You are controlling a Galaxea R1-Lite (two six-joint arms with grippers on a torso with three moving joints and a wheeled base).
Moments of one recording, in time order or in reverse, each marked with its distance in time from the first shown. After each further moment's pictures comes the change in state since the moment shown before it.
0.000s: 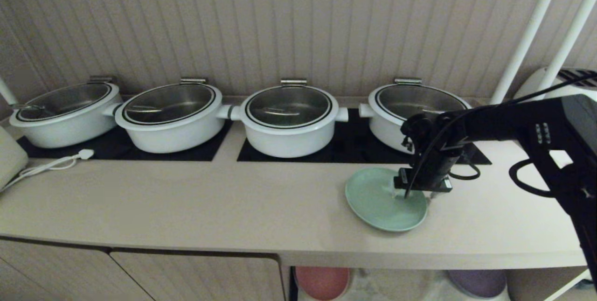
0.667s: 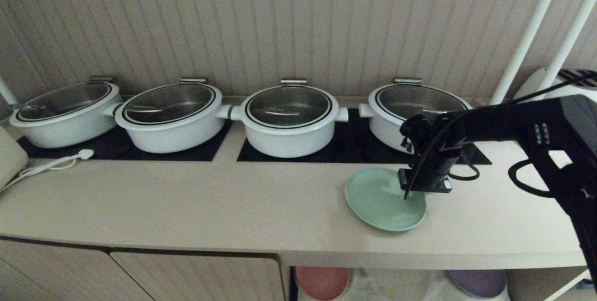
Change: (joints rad) left arm 0.000 0.000 0.000 0.000 0.000 0.001; right arm 0.002 -0.001 0.006 0.000 0.000 -0.001
